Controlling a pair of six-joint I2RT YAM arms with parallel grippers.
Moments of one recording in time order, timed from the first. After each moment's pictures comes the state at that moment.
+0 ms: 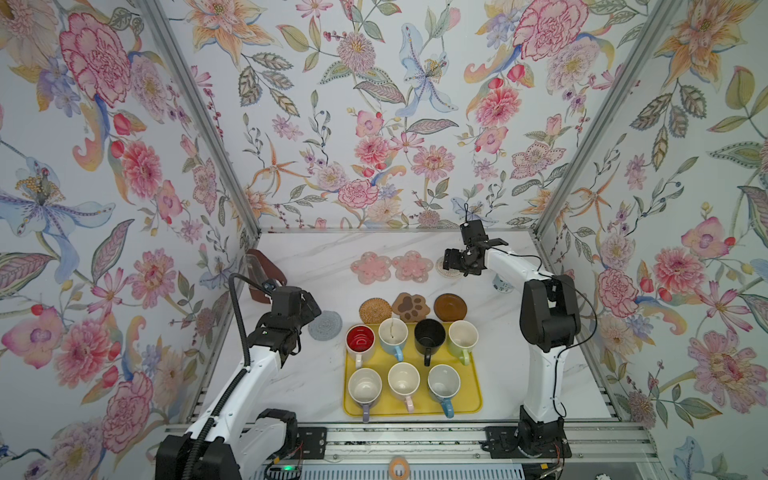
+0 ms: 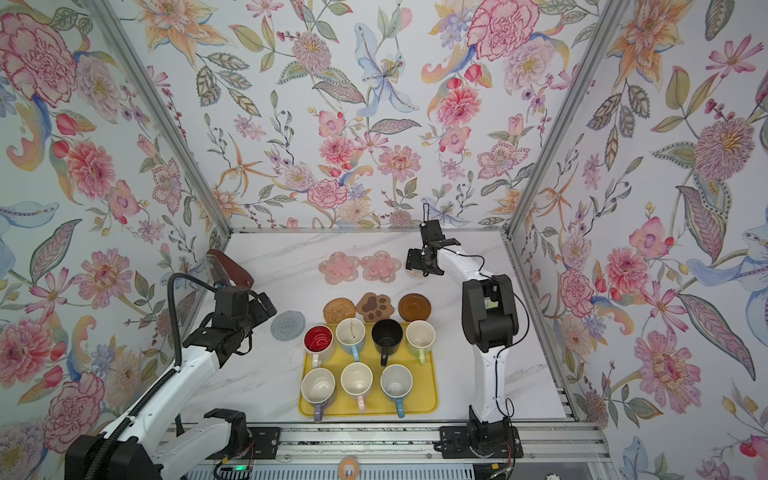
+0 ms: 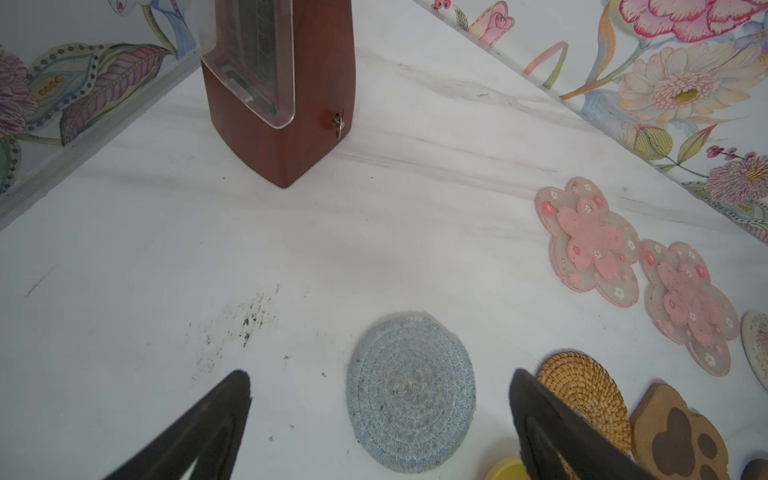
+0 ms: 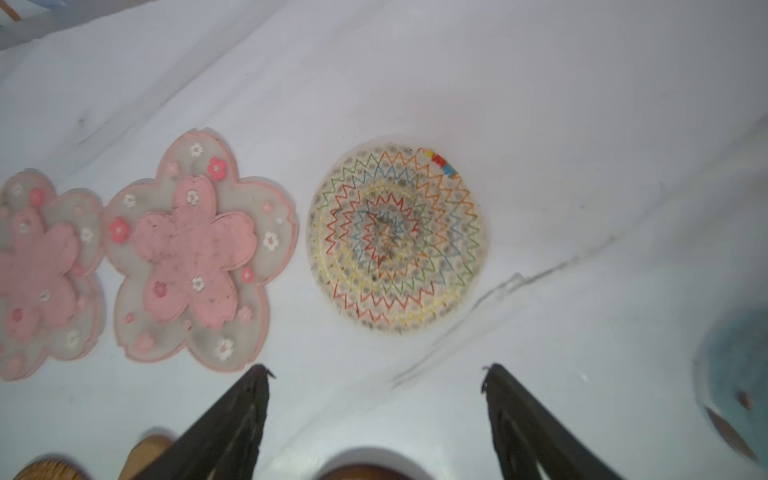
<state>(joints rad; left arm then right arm) -0.15 1.03 0.65 -0.37 -0.26 -0.60 0.26 1.98 1.59 -0.56 -0.01 0.35</state>
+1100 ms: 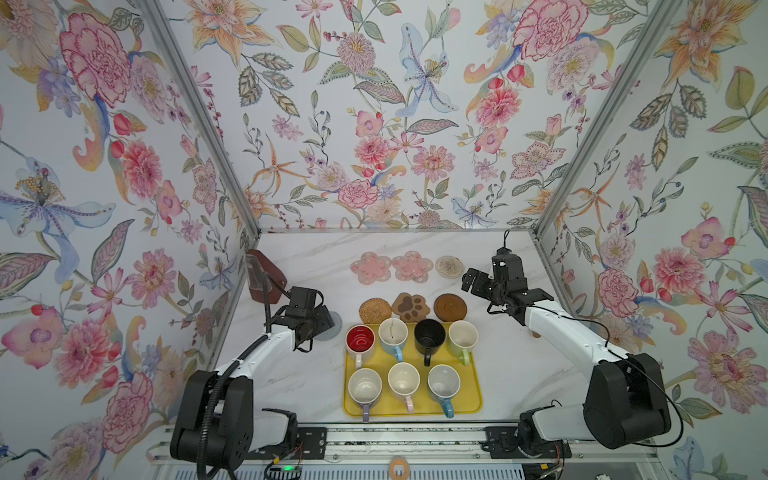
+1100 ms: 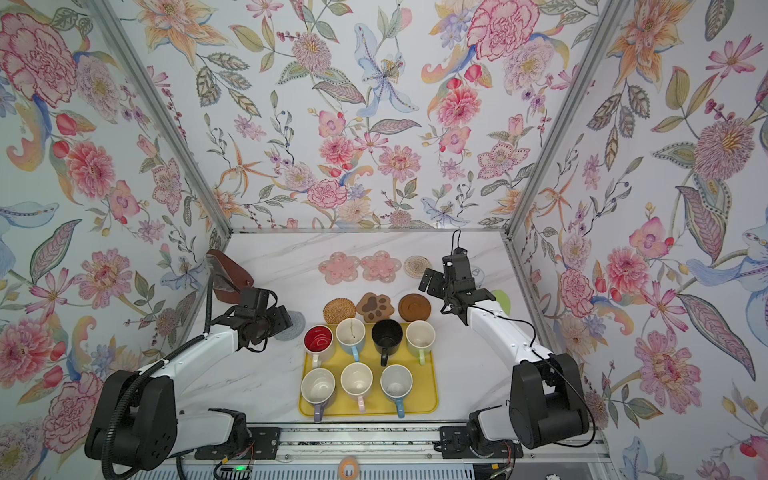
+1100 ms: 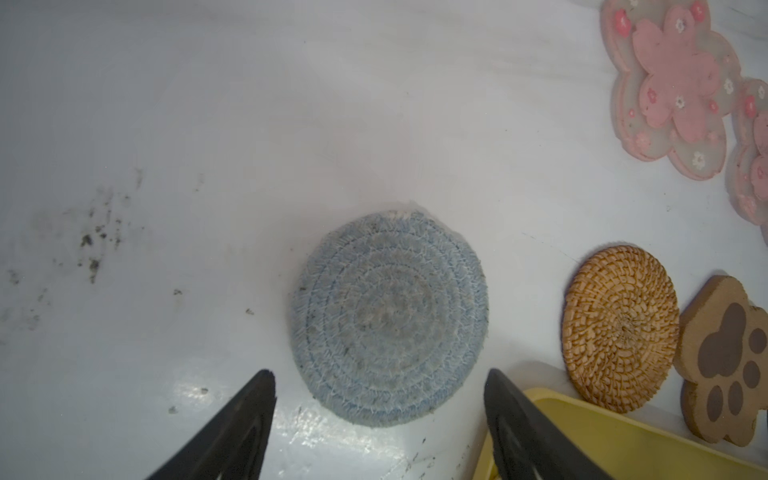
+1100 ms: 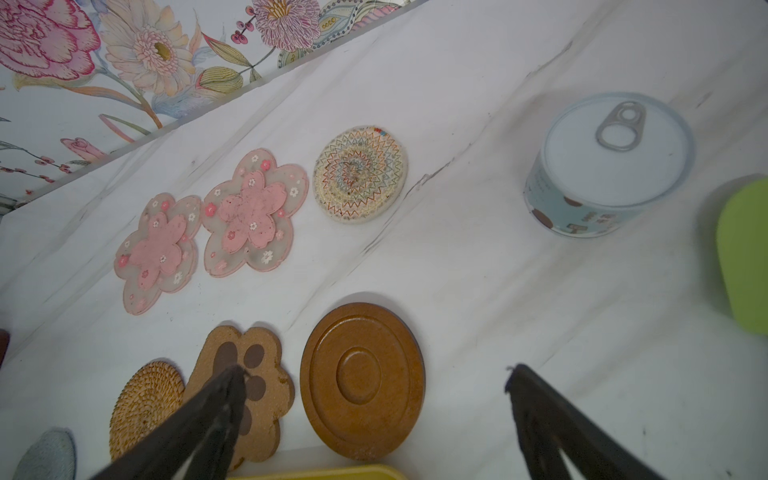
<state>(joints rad) -0.21 1.33 0.69 -0.38 -0.06 -0.63 0.27 1.40 0.95 -0.27 0.07 0.50</state>
